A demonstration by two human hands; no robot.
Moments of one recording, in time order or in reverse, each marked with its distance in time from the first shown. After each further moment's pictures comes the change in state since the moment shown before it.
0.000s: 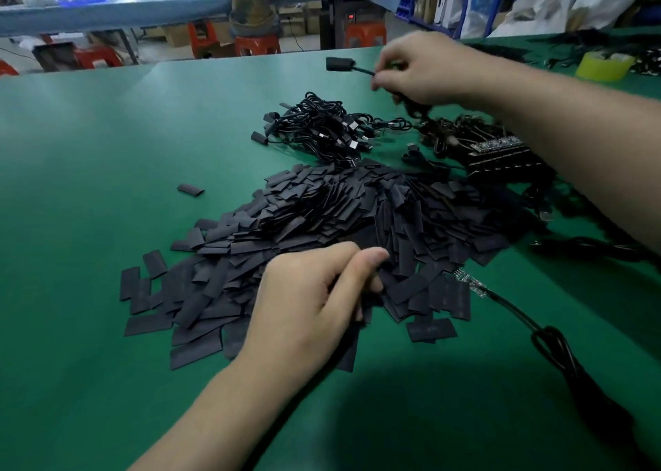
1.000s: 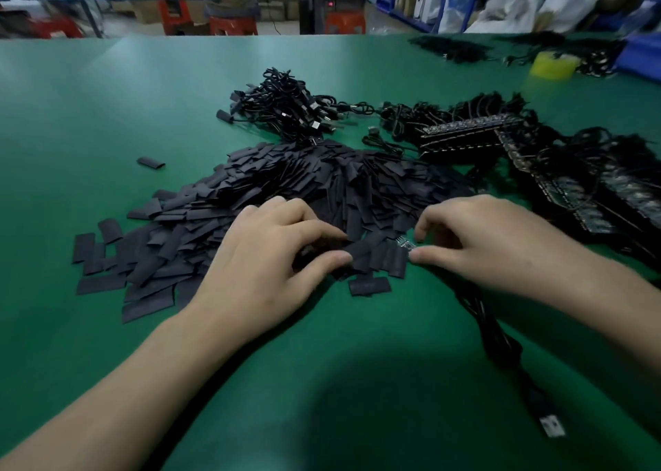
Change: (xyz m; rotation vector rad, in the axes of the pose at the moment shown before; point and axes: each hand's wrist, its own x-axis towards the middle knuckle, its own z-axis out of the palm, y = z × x) left_hand 0.001 0.003 0.000 0.462 -0.213 0.182; right_hand -0.221 0.027 0.023 -0.373 -0.256 0.101
